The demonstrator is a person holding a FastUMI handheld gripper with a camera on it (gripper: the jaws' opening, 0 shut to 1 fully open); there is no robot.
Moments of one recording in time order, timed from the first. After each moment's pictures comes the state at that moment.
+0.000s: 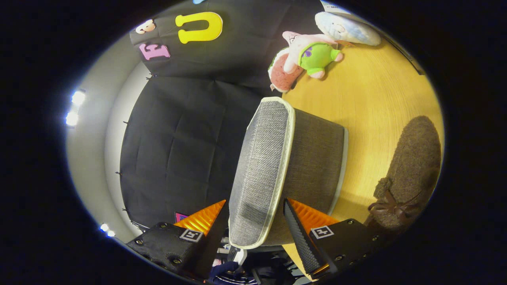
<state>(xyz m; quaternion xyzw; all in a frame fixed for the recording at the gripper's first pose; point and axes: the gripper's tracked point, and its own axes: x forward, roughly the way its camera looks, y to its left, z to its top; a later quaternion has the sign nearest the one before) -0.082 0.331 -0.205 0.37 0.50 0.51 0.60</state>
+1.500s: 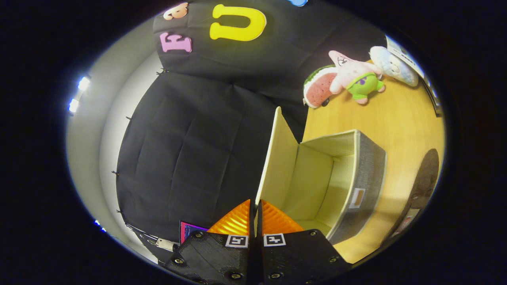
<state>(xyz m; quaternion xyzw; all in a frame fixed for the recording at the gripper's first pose) -0.091 0.407 -0.048 0.34 0.45 0.50 0.65</state>
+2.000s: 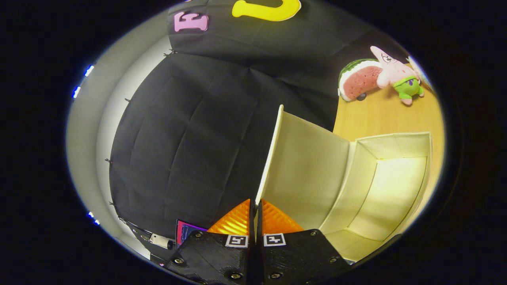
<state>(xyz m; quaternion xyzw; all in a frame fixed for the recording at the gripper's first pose) -0.120 0.554 -0.032 0.30 0.46 0.53 0.64</state>
